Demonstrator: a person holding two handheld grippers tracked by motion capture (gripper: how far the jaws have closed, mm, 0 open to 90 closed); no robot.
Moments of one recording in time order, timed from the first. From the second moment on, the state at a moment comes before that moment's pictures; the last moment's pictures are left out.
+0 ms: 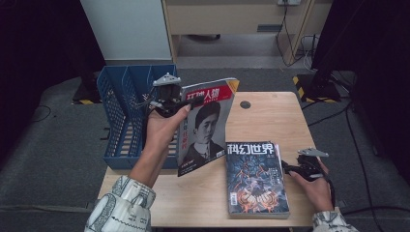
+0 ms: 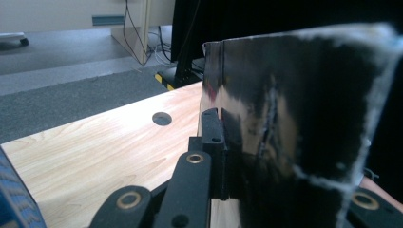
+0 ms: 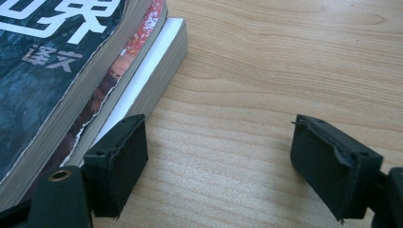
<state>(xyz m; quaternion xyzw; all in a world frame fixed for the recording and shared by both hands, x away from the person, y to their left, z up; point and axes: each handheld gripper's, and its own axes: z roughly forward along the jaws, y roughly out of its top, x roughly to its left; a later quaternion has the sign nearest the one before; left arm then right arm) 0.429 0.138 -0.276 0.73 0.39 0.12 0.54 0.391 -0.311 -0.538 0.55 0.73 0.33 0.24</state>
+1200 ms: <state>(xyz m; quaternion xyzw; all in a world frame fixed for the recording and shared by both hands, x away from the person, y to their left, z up) 0.429 0.224 -0.252 0.69 0.45 0.18 0.54 0.390 -0.311 -0.538 0.54 0.74 0.33 0.24</state>
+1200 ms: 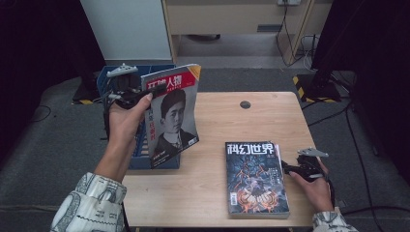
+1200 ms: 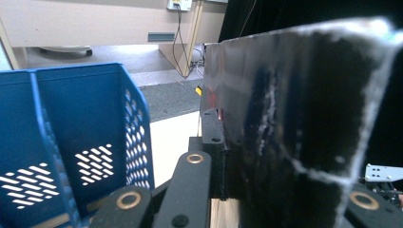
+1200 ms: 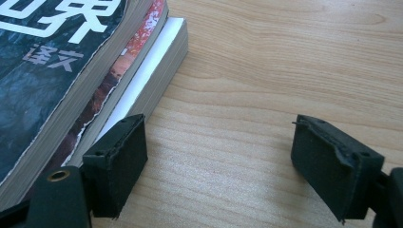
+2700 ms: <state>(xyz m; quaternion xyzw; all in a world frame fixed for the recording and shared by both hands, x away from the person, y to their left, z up) 0.402 0.327 -0.241 0.66 0.49 0.23 0.52 0.390 -0.310 -0.538 0.55 0.74 0.32 0.24</state>
